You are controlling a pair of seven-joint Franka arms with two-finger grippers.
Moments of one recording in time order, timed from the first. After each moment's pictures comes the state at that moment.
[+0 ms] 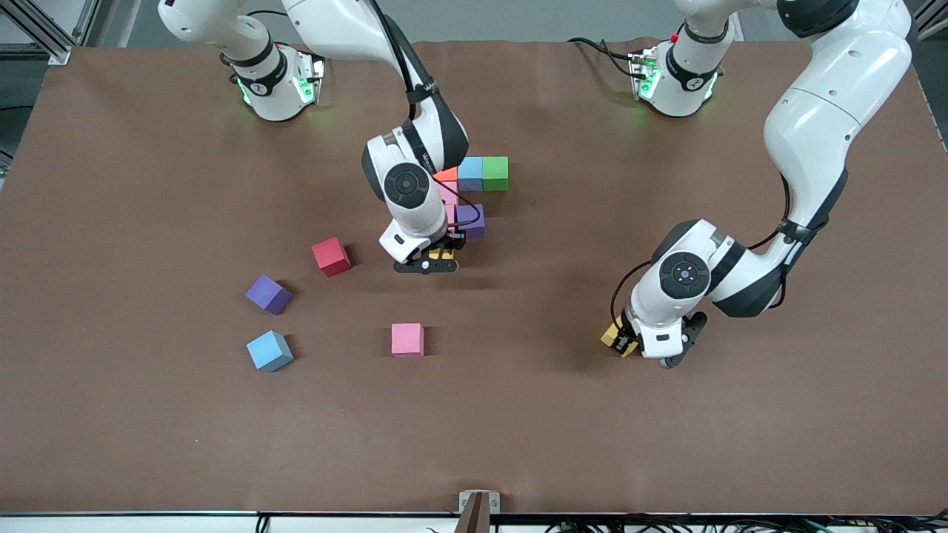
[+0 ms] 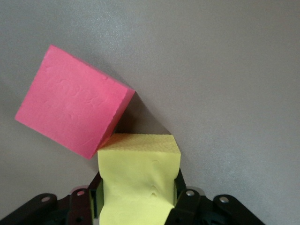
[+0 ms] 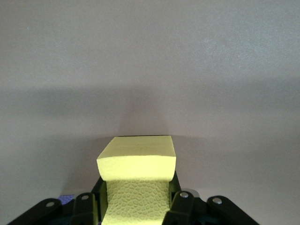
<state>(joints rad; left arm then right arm) 0.28 0.84 -0.74 -1.65 0.74 2.24 -1.65 1.16 0.63 -0.49 -1.80 0.49 2.27 0.42</state>
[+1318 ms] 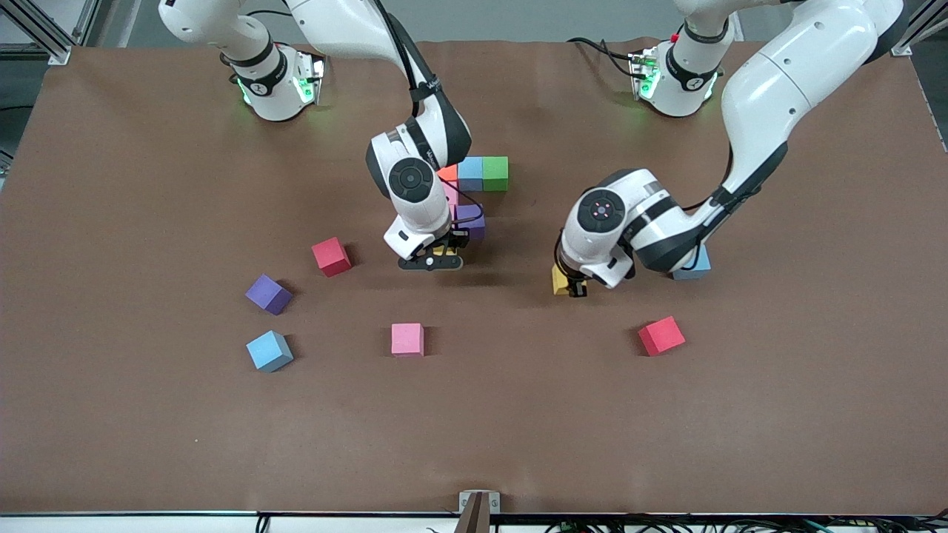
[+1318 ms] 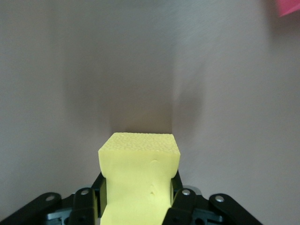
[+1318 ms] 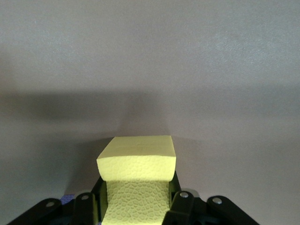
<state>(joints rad) 0.24 0.77 -0.92 -1.89 0.74 2.20 -2.70 1.18 0.63 -0.48 -1.81 0.49 2.31 0.43</state>
